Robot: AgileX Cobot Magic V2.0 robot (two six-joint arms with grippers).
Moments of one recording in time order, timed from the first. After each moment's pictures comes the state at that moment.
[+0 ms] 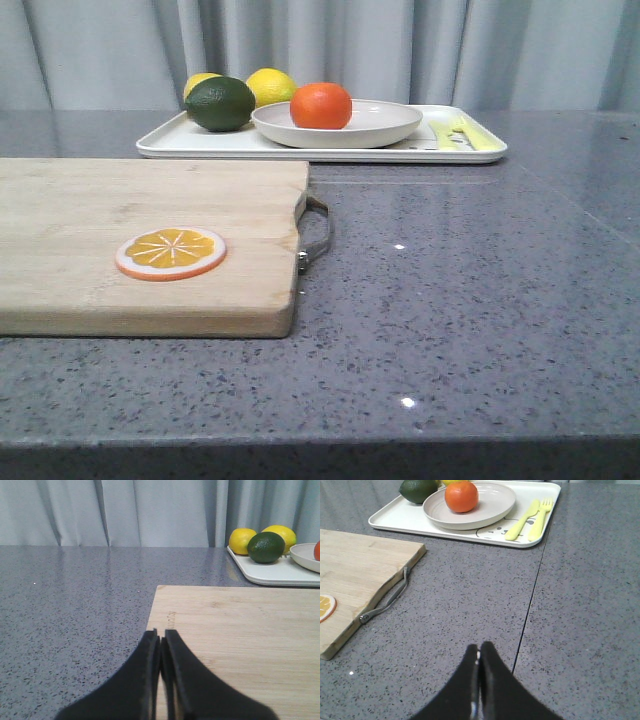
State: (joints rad) left arm 0.07 0.00 0.00 -0.13 0.11 0.06; right arm 0.21 0.30 -0.48 0.31 0.59 -0.14
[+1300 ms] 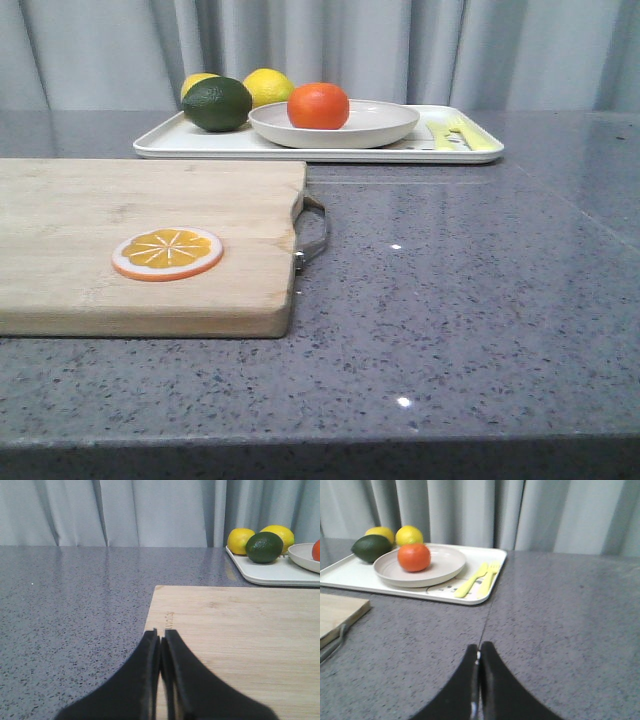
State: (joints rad) left arm 0.07 0.00 0.00 -0.13 0.11 0.06; right arm 0.17 0.25 -0.27 0.19 0.16 -0.12
